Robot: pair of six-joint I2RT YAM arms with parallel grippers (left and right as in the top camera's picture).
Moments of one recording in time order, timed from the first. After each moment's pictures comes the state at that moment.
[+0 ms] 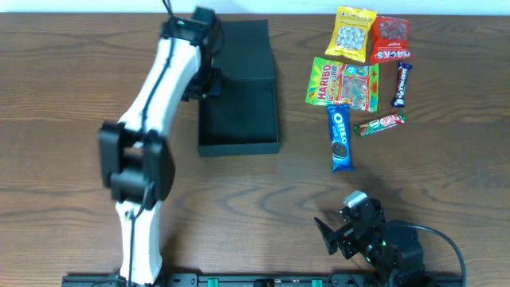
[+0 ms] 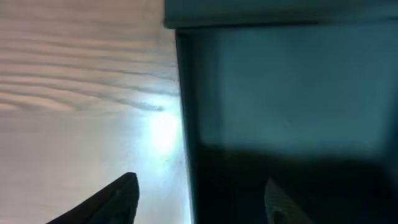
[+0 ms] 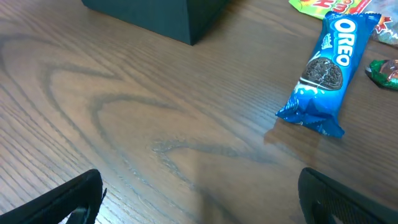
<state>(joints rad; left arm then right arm) -0.26 2.17 2.08 -1.39 -0.03 -0.22 0.34 0.01 0.17 -0.75 -0.21 -0.07</state>
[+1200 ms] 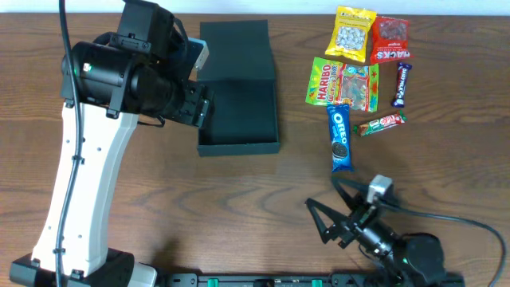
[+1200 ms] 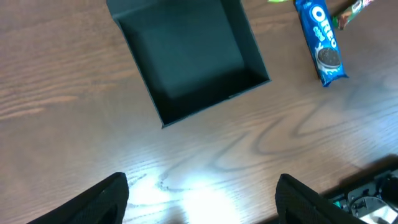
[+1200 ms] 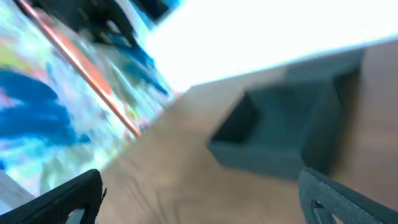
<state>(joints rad) -0.27 1.63 2.03 -1.58 0.20 0.04 0.34 0.01 0.16 -0.11 -0.47 0.62</state>
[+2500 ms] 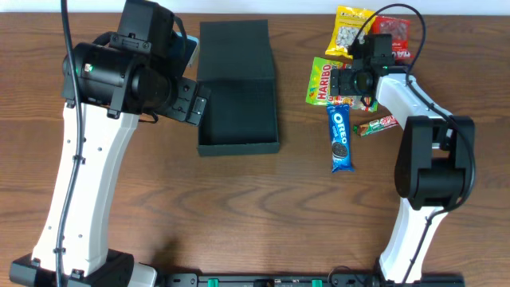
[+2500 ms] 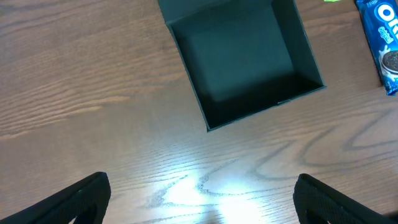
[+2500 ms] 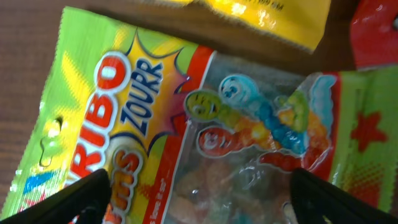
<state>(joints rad) -0.27 1.63 2.02 -1.55 0.02 0.07 0.02 2.18 1.53 -0.39 -0.05 0.02</state>
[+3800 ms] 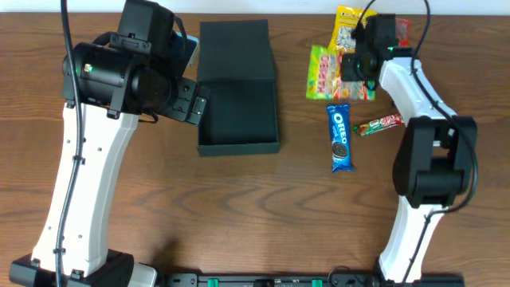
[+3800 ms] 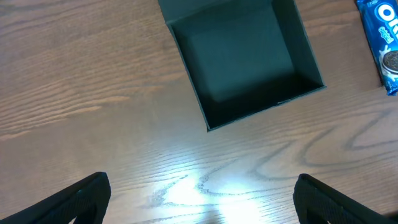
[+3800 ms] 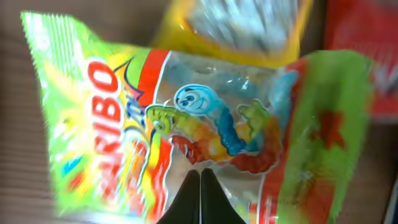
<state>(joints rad) -0.27 1.63 2.02 -1.55 0.02 0.07 0.04 2.17 1.74 -0.58 -0.06 0.02</state>
